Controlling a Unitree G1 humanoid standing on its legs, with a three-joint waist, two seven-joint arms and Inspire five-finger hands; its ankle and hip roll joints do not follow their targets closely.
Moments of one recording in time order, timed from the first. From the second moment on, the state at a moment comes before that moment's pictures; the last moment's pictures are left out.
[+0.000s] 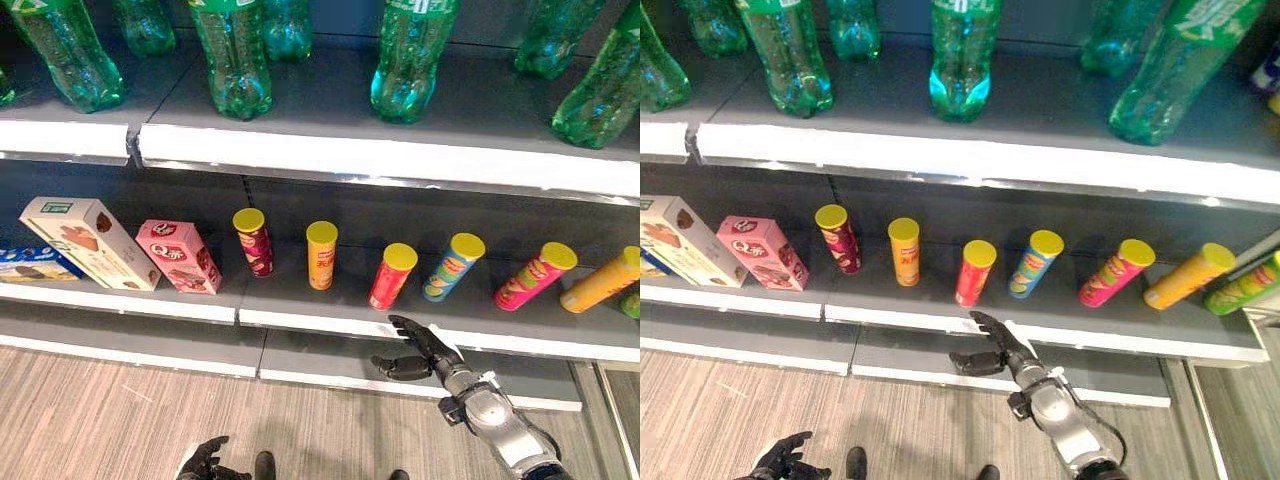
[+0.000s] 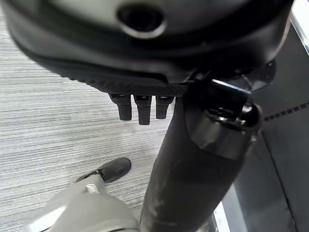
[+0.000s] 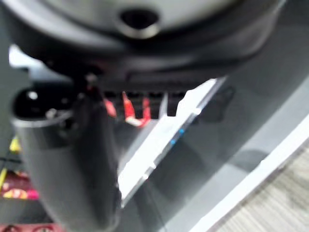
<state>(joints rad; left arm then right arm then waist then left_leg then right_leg) 0.13 0.31 -0.13 0.99 0.03 -0.08 0.06 -0.04 -0.50 0.32 0.35 0.06 -0.06 0.02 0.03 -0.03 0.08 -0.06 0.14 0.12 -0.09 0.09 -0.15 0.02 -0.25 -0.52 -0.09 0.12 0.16</state>
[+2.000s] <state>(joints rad) 0.12 0.33 -0.13 0.99 -0.04 -0.08 0.06 -0.29 -0.52 0.28 0.62 0.04 -0.03 -0.11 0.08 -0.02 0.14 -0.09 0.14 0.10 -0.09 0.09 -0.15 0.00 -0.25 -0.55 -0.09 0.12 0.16</state>
